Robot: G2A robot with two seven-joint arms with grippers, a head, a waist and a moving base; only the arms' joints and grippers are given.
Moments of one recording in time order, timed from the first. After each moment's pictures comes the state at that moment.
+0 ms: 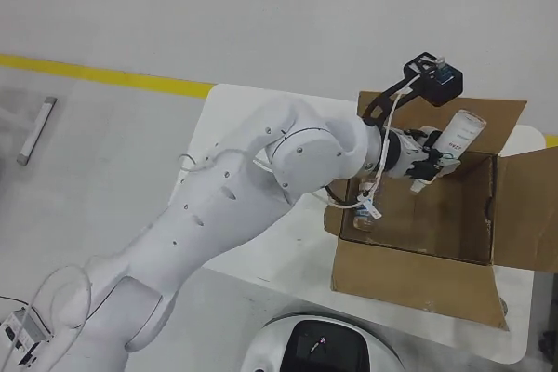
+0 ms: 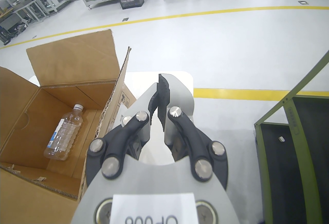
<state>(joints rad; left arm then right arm) 0.23 -1.53 -0.71 -1.46 0.34 -0.06 -0.93 -1.86 -1.16 2.36 -2.12 -0.72 -0.26 0.23</state>
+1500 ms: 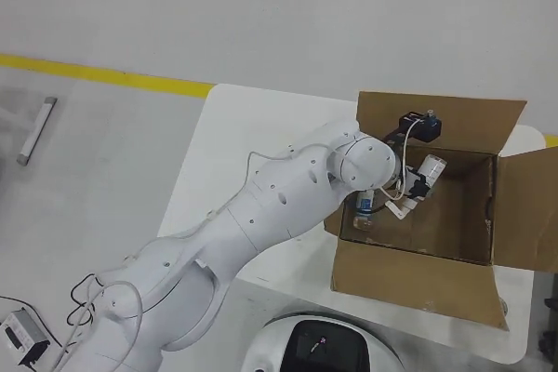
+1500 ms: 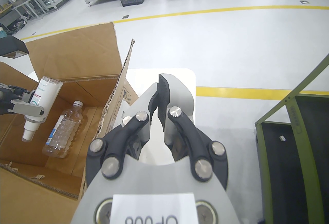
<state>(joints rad) 0.09 -1.77 -0.44 -0.86 0.19 -0.01 -0.92 -1.85 -1.18 2.33 -2.12 -0.76 -0.26 0.22</state>
